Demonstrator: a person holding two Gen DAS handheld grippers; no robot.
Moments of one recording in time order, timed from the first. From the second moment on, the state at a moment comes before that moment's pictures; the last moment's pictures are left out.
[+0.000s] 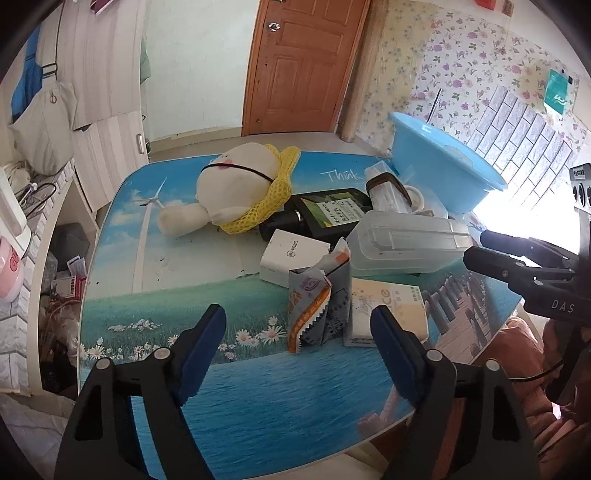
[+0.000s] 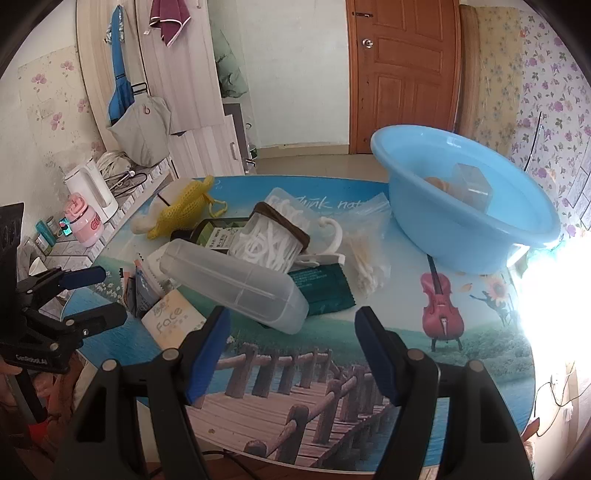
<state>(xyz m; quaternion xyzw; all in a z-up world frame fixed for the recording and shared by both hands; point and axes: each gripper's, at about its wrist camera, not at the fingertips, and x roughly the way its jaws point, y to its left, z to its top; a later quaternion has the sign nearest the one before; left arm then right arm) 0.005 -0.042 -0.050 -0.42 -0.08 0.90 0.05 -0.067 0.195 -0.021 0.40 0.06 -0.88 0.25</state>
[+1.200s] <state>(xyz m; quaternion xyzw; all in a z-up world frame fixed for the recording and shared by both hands) 0.020 -0.060 -0.059 -0.43 -0.07 0.90 0.07 -0.045 0.103 -0.067 0.44 0.17 -0.80 0.37</state>
